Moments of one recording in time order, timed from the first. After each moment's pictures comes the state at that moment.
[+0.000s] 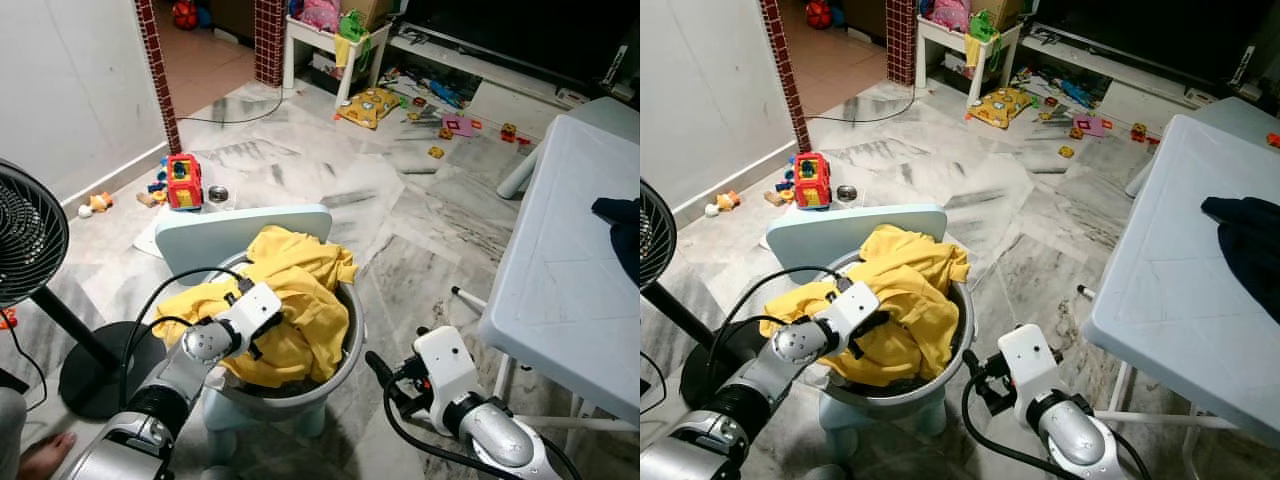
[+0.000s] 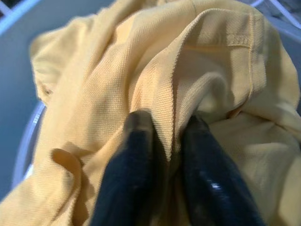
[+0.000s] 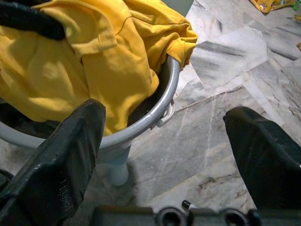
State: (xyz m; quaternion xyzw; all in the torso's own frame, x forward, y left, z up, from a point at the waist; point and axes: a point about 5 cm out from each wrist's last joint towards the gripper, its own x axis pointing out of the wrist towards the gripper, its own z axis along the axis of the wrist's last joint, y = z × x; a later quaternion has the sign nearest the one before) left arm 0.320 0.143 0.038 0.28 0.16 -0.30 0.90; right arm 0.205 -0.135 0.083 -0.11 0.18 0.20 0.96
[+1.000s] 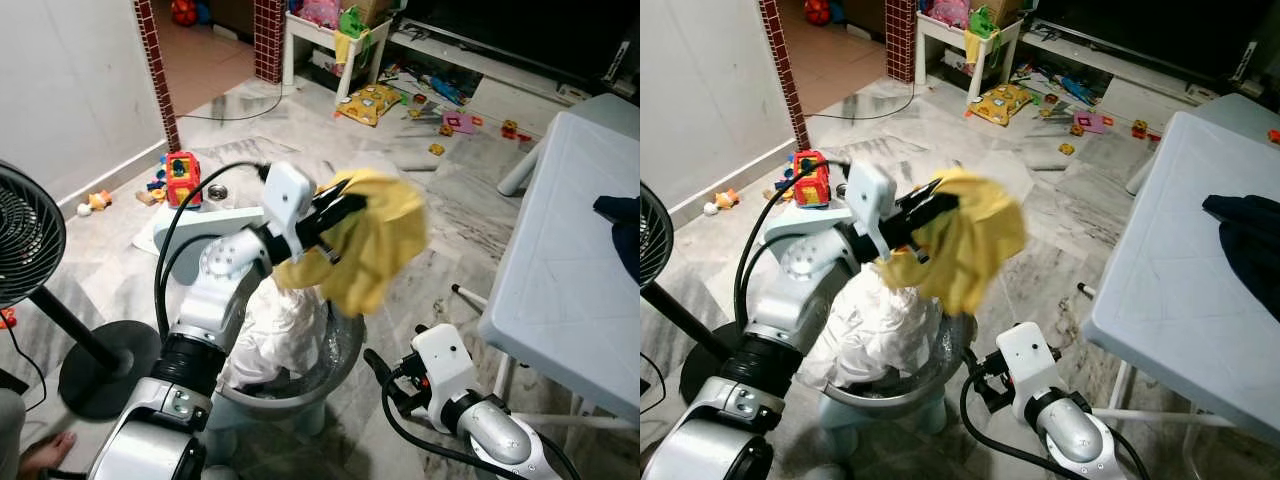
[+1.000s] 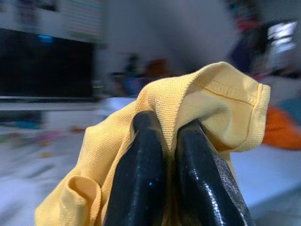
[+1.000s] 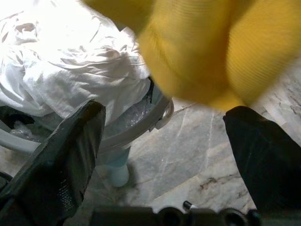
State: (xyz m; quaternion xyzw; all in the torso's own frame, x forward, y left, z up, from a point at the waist) left arm 0.329 0.064 0.213 -0.06 -0.11 -0.52 0.84; right arm 0.209 -0.132 0.083 -0.11 0.18 0.20 0.96
